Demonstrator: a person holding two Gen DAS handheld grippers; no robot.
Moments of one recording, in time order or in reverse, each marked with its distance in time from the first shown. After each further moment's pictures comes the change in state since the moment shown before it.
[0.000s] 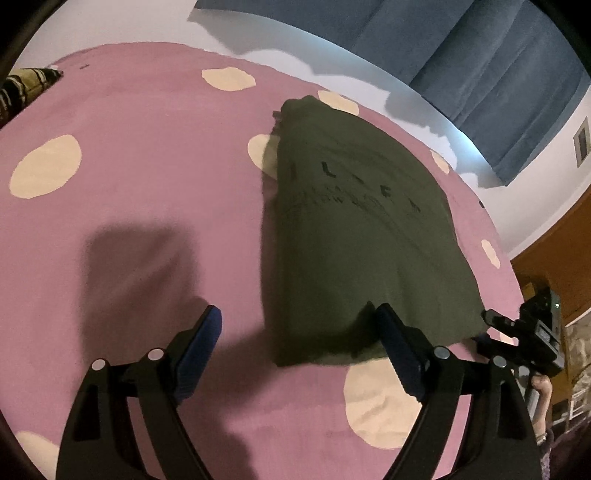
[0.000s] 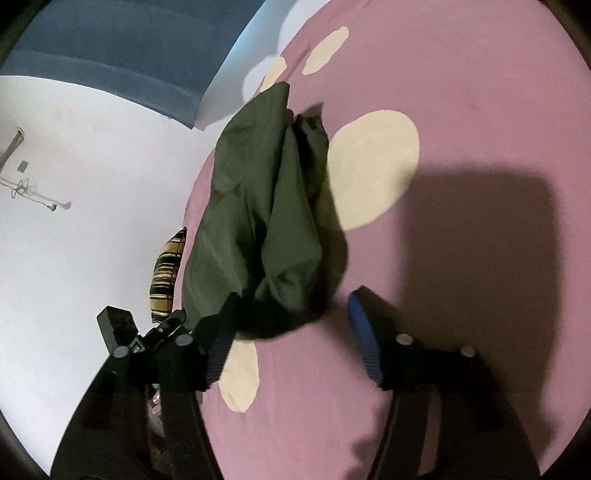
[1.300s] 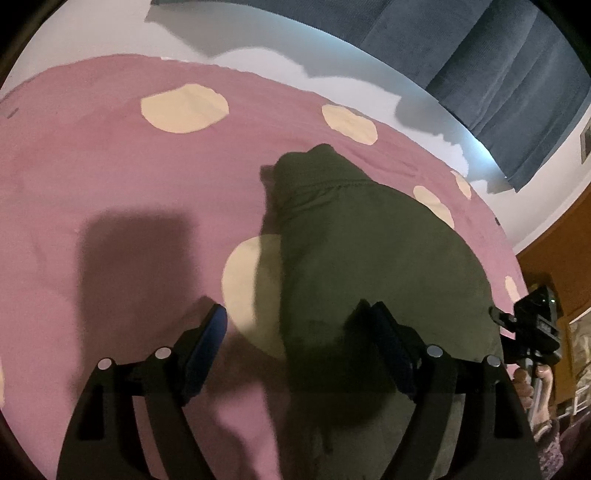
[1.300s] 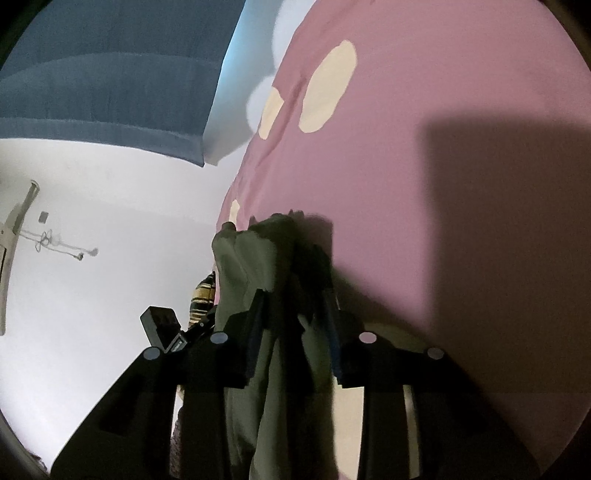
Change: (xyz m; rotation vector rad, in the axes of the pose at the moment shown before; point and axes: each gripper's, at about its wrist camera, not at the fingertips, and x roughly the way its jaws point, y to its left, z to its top) left arm 0.102 0.018 0.144 0.066 0.031 -0.021; right arm 0.058 -0.039 0.136 0.121 0.010 0.187
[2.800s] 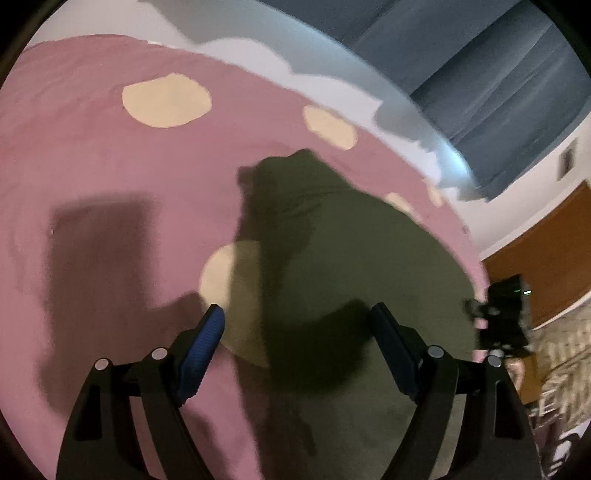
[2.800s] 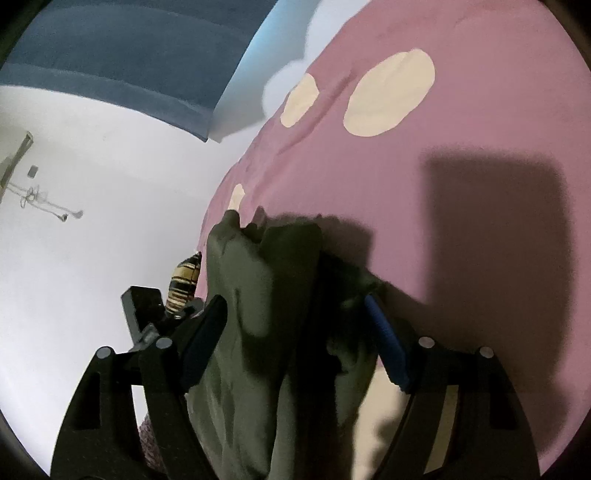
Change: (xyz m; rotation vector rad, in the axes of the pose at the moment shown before) left arm 0.001 0.011 0.011 -0.046 0.051 -0.139; right arm 0.024 0.031 0.020 -0.153 0.057 -0.076
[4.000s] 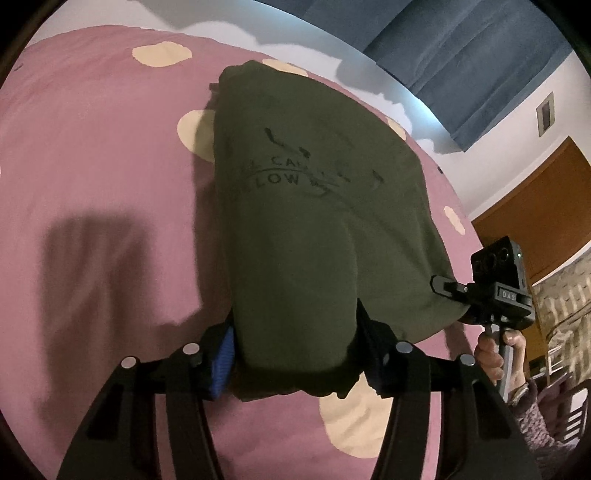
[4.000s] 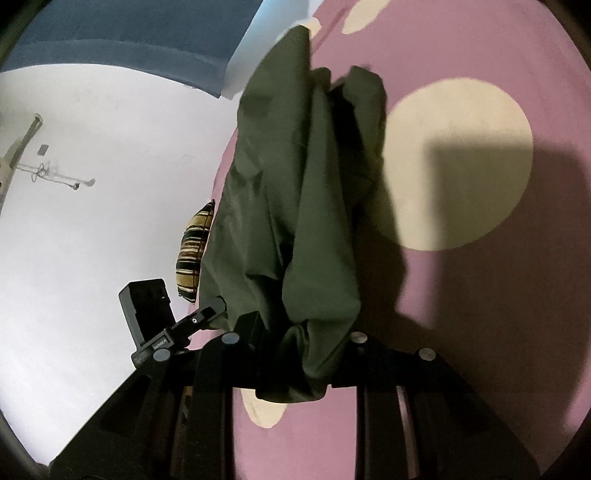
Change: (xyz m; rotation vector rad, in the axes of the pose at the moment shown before) left arm -0.045 -0.046 -0.143 0.083 0.033 -0.046; right arm -0.028 0.014 -0.138 0.024 0.085 0.039
